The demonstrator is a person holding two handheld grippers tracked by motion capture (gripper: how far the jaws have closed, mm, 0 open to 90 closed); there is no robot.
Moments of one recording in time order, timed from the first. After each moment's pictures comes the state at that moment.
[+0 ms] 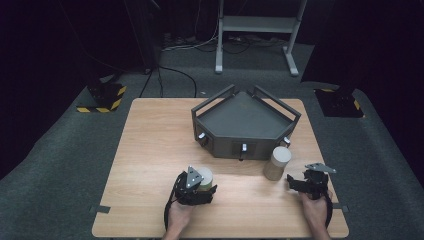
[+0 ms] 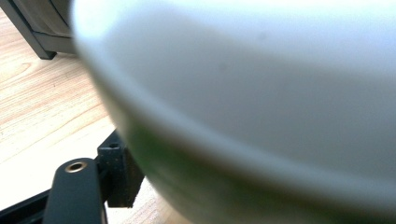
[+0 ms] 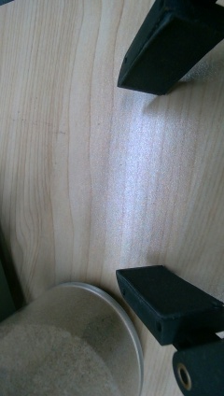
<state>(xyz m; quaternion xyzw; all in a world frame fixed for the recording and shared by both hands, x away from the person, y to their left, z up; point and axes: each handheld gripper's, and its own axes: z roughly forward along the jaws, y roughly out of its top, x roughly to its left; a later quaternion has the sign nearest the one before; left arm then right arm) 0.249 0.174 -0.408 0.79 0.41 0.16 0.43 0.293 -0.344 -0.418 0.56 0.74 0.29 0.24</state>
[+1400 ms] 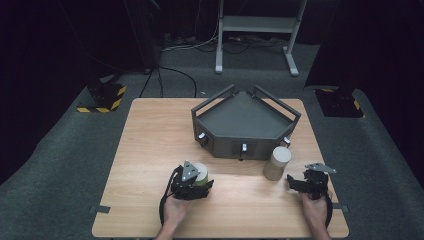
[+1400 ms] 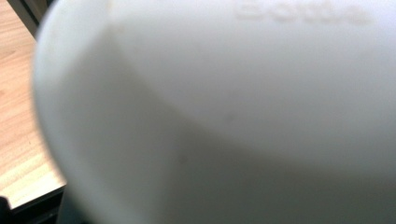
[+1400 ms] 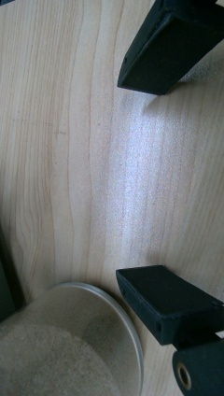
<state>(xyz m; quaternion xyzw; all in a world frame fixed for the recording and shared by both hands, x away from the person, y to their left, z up) 0.261 0.187 -0.382 0.79 0.41 0.15 0.43 0.293 -0.344 -0.418 0.56 0.74 0.29 0.24</state>
